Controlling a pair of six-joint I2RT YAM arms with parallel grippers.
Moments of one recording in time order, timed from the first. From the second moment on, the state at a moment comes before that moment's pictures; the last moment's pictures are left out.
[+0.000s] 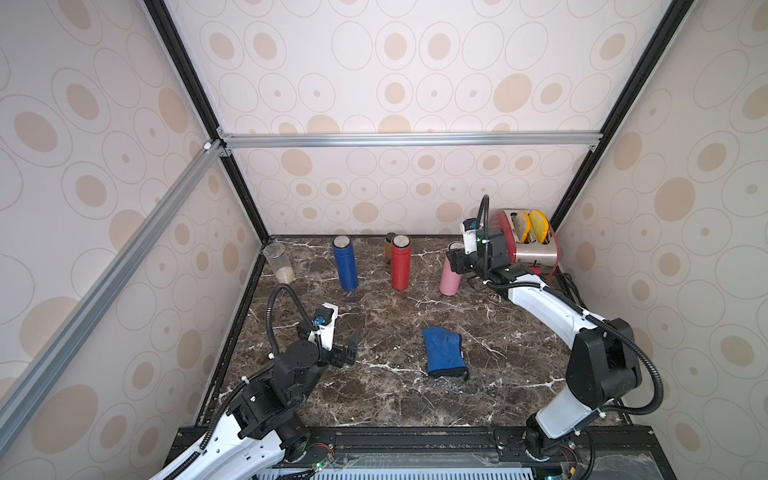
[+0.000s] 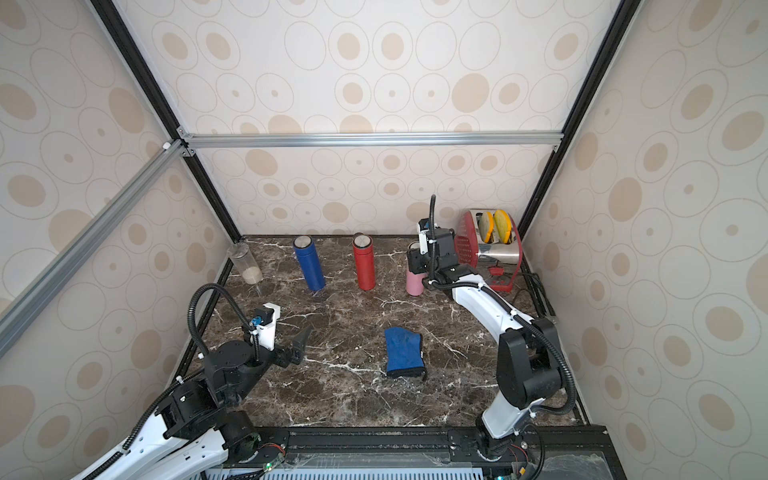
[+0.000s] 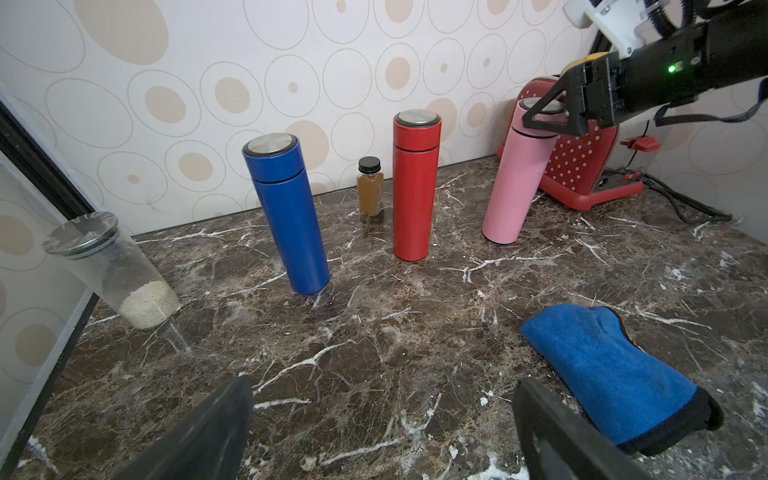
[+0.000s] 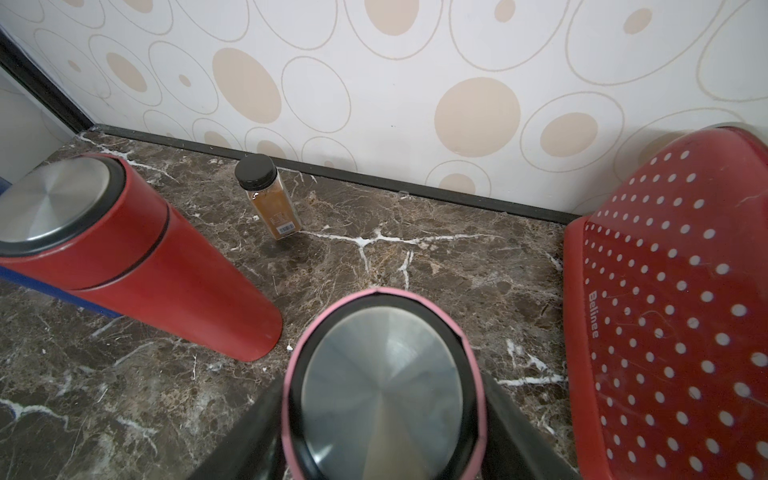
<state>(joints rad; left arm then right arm) -0.83 0.47 0.56 -0.39 -0.48 -0.12 0.44 1.64 1.29 -0.16 0.05 0.05</state>
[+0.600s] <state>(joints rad) -0.83 0.47 0.56 -0.40 -0.49 -0.11 0.44 1.63 1.29 -0.19 0.04 0.02</state>
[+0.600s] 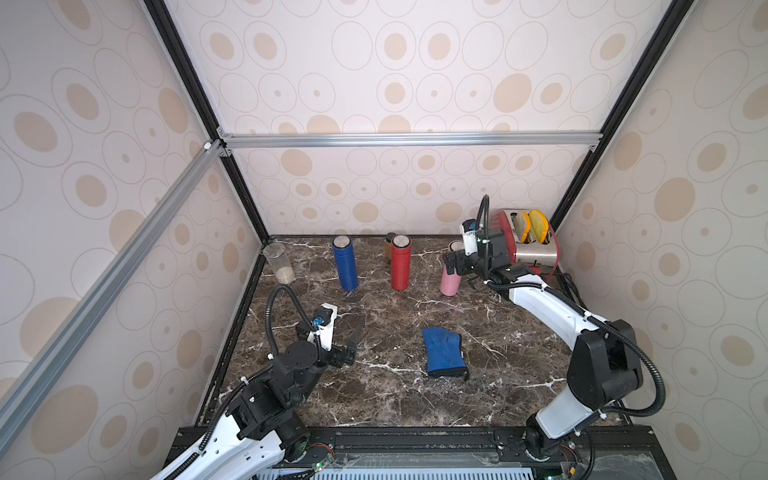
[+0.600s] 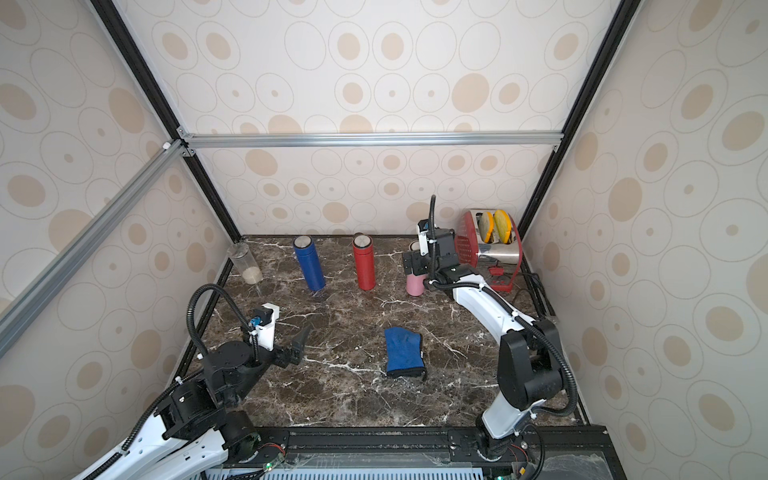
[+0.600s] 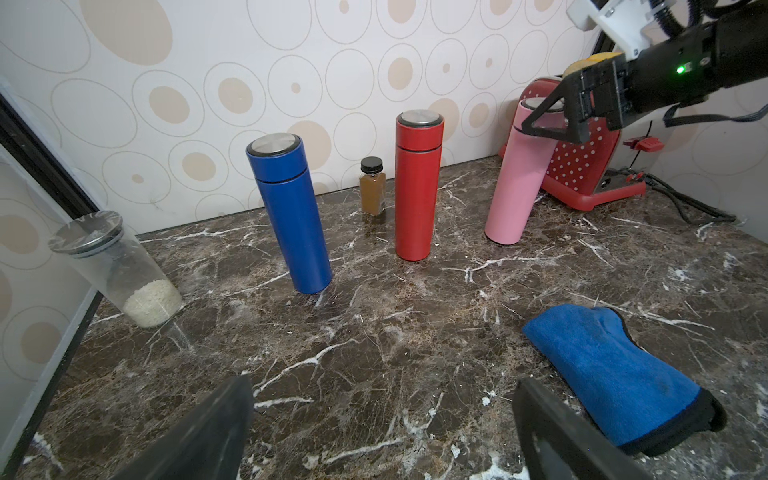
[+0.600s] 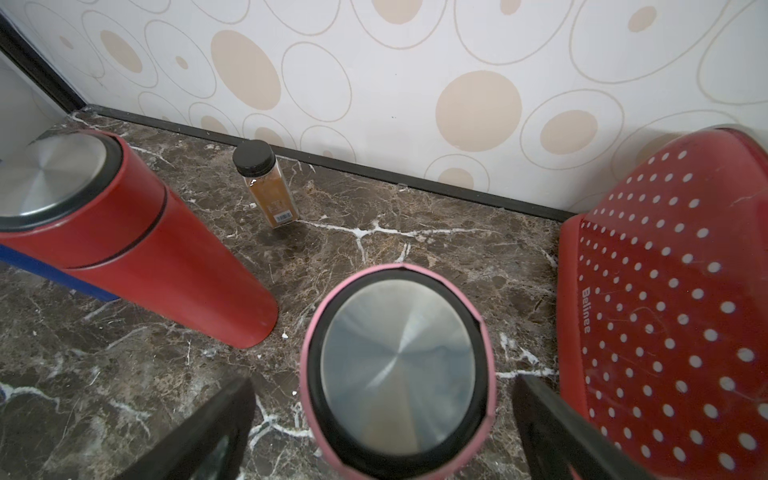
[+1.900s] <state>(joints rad) -0.23 0.56 0.24 0.01 -0.54 -0.08 0.42 0.91 0.48 -0.12 0.28 -0.11</state>
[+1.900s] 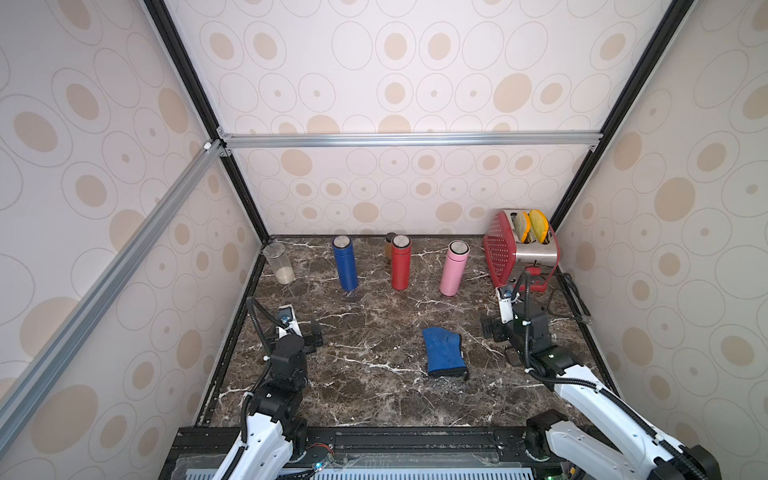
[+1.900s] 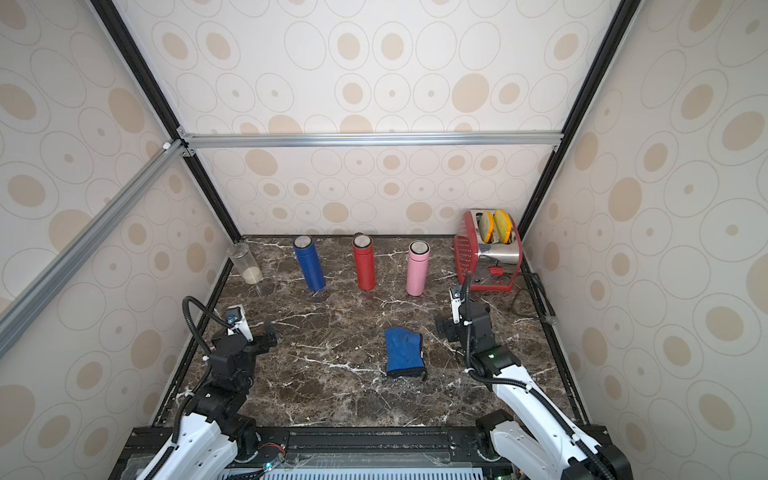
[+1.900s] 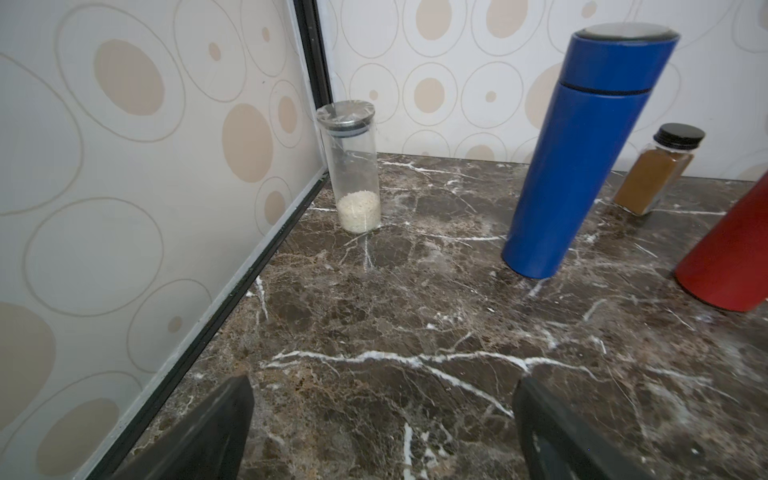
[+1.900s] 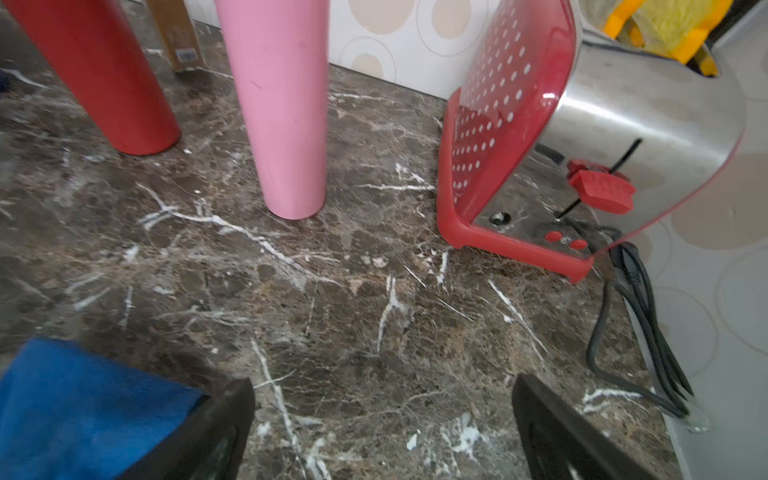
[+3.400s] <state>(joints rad) -0.02 1.55 0.35 0.86 -0.40 0.02 0.05 1.53 0.41 0.69 0.17 -0.20</state>
